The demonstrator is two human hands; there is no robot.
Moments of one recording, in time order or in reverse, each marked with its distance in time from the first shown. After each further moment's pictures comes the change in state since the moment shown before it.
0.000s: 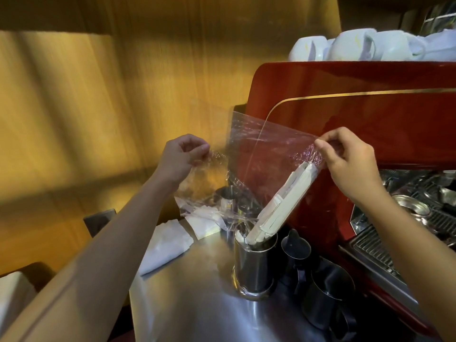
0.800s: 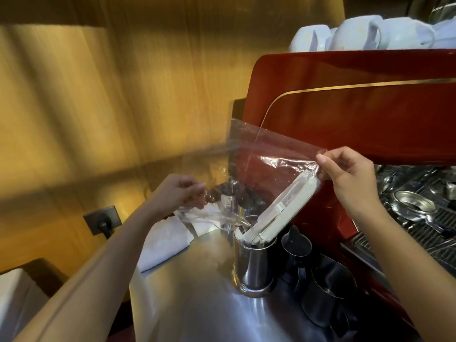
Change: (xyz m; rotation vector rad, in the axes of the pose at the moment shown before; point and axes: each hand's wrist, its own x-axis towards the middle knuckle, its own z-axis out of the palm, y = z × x) left_hand -0.032 -0.052 -0.015 0.288 -0.274 -0.138; right_hand -0.025 0.027 0.011 0.342 0.012 0.257
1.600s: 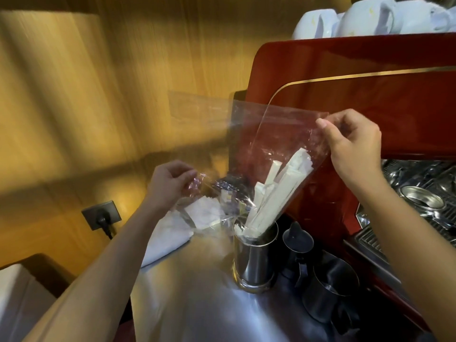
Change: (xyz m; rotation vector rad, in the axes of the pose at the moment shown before) left_hand 0.004 -0.003 0.008 -0.171 0.335 -0.012; right_hand 0.029 -0.027 0.015 -0.113 0.111 -0.194
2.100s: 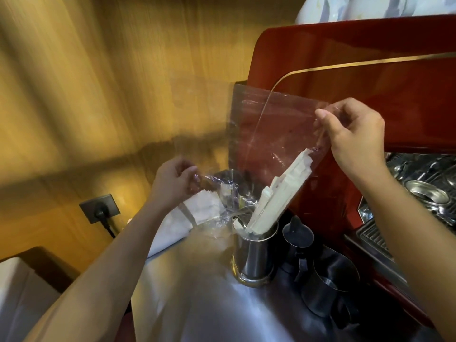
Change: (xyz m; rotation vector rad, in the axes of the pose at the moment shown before) left_hand 0.003 -0.012 0.011 0.179 -0.006 -0.003; right_hand 0.005 0.003 0.003 -0.041 -0.047 -0.010
